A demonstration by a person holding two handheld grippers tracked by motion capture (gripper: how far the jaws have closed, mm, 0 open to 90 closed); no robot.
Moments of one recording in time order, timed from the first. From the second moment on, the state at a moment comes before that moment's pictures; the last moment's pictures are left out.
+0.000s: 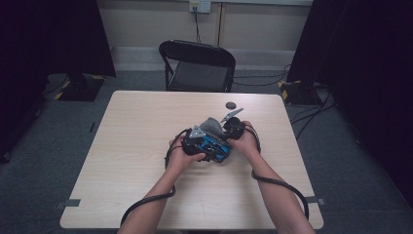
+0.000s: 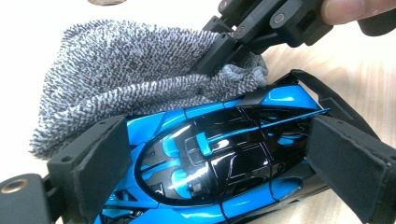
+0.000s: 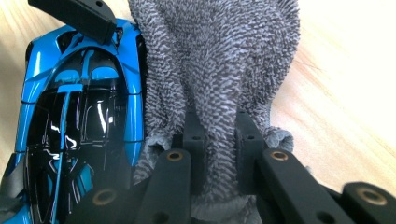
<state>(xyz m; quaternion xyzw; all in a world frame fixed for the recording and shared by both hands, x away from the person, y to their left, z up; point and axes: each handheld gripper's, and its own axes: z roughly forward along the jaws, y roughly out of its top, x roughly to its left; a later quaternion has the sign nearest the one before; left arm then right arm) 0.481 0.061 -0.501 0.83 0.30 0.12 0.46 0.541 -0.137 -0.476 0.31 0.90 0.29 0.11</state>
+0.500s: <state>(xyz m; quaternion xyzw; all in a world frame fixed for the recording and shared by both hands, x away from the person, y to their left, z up) 0.481 0.061 -0.501 0.83 0.30 0.12 0.46 0.539 -0.147 -0.475 0.29 0.91 0.29 0.09</state>
